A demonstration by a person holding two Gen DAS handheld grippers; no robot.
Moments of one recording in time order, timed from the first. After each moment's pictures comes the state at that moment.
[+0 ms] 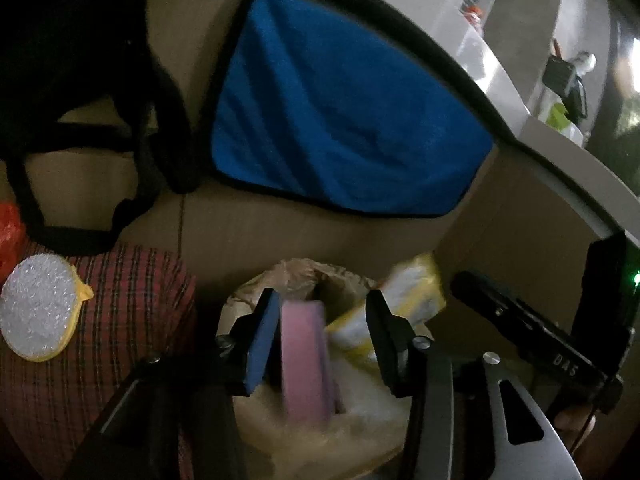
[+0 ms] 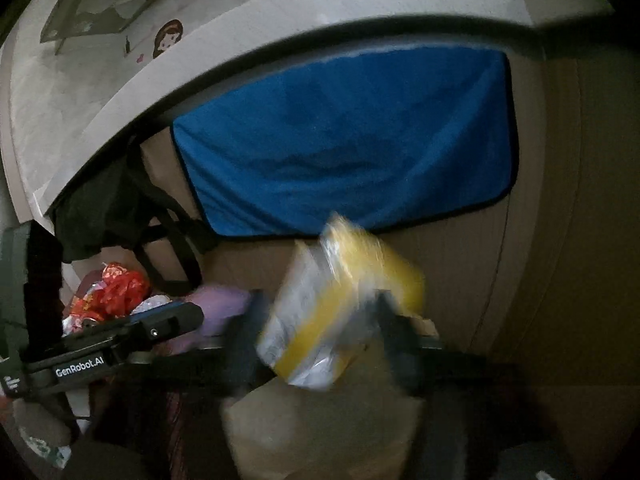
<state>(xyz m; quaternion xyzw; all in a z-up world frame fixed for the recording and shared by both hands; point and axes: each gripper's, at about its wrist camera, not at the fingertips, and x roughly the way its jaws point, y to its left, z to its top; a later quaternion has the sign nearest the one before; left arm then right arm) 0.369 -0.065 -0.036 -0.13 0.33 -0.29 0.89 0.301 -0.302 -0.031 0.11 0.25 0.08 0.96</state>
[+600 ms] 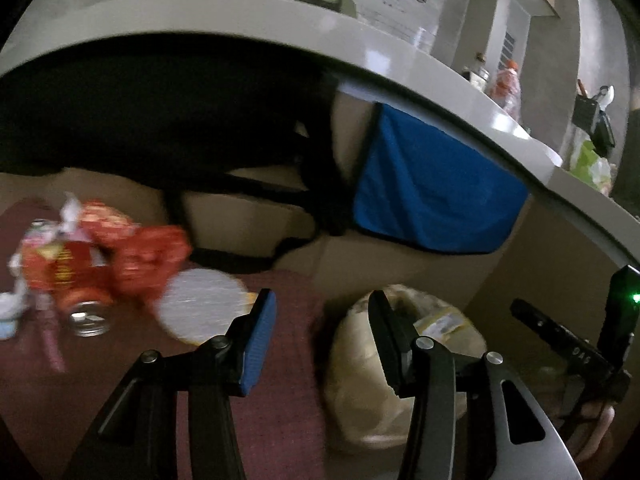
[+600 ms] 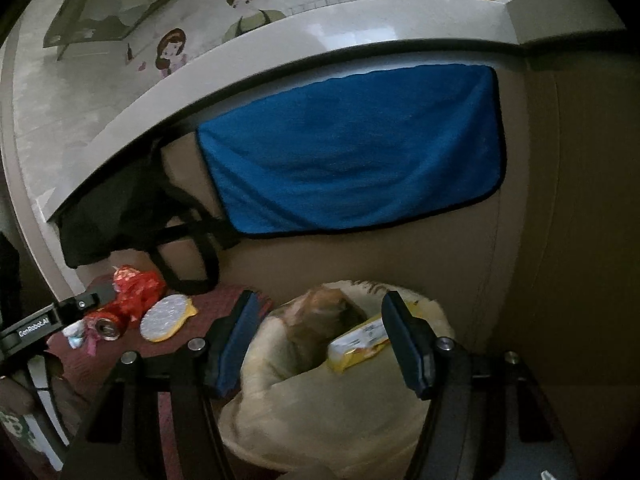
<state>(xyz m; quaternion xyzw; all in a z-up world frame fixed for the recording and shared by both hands) 0.293 0.062 0.003 -0.12 0.27 -0.16 0.94 0.257 -0.277 -0.019 0.12 0.24 0.07 0.96</state>
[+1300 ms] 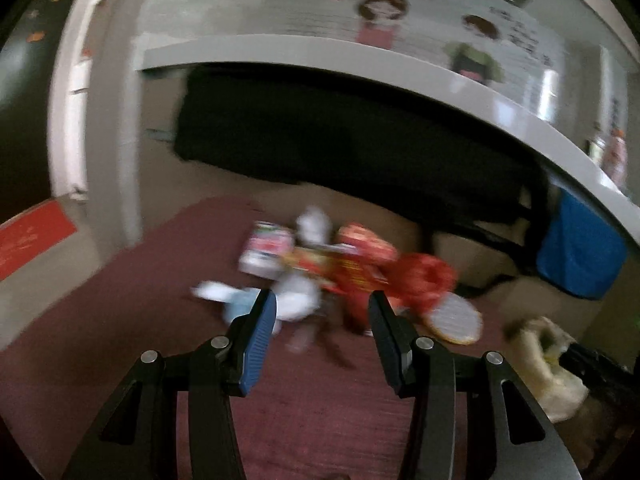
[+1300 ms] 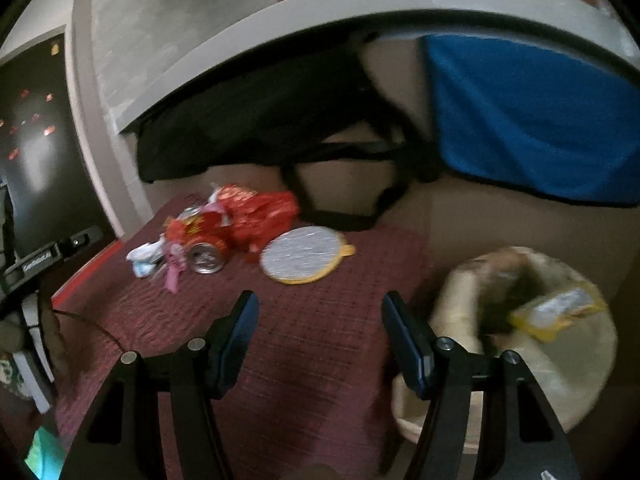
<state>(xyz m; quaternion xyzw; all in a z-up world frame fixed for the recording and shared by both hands) 0.218 0.300 -0.013 -0.14 0.23 0.07 0.96 0.262 -0.081 -0.040 0.03 0.29 0.22 0.93</state>
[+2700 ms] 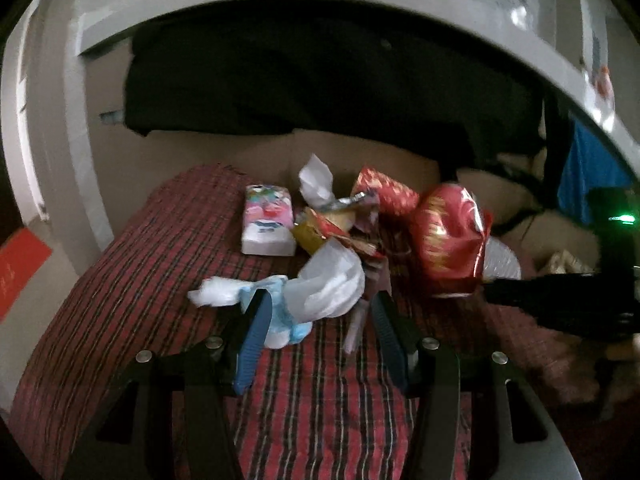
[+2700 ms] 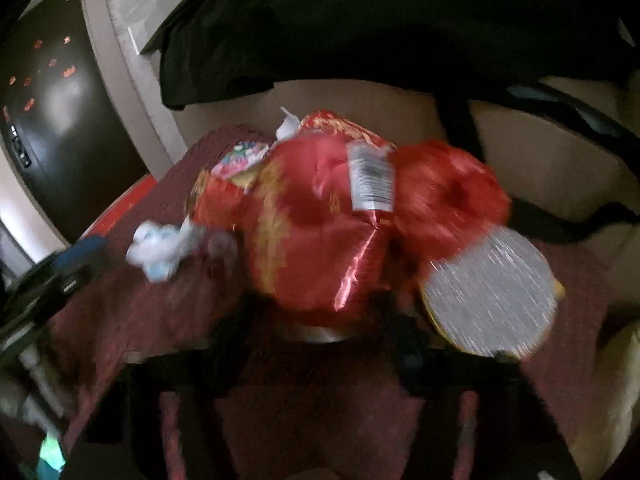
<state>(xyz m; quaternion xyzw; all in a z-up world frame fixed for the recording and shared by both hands) 0.283 0.318 -0.065 -0.06 0.31 -0.02 0.95 0.358 0.087 -0.083 -0.02 0.41 0.30 0.86</state>
